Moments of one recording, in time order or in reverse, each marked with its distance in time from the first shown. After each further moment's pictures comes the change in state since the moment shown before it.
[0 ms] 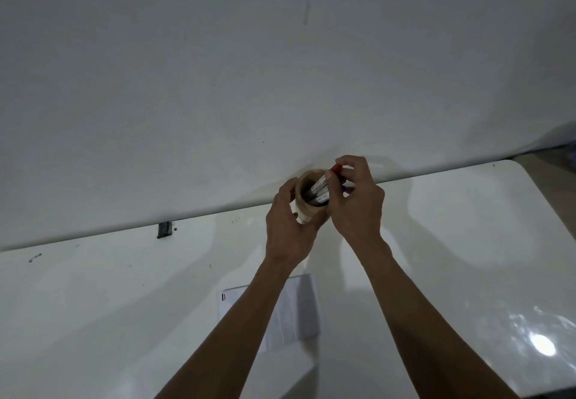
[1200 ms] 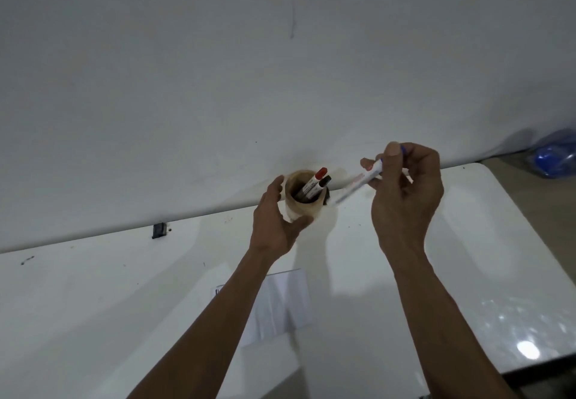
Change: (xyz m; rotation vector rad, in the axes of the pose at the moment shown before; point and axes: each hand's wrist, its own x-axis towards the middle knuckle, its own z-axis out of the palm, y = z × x) left_hand 0.000 -0.006 -0.019 0.098 -0.142 -0.082; right_hand -0.017 -0.069 -0.081 0.397 0.297 0.057
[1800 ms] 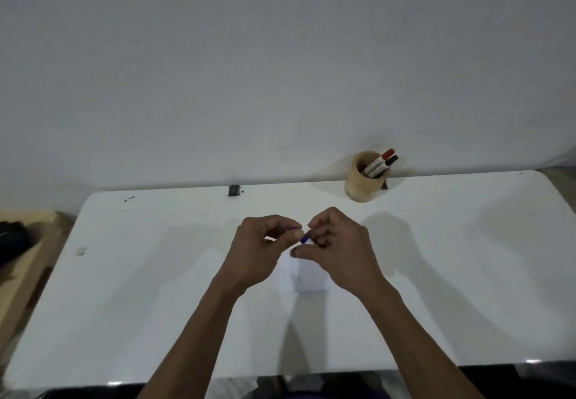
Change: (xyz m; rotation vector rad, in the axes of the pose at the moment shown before) left_hand -0.154 -0.012 -0.149 -0.113 -0.039 -0.076; right_hand -0.177 0.002 0.038 -0.403 -0.846 0.241
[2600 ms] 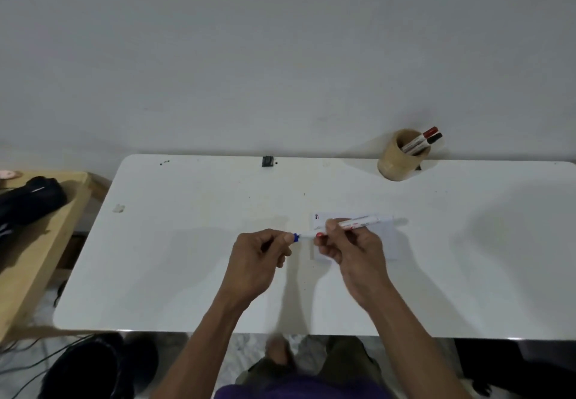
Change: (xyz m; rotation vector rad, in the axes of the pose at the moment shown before) left_hand -0.072 -0.073 -0.039 -0.141 0.149 -0.161; right_hand -0.043 0.017 0.078 0.736 0.099 0.237
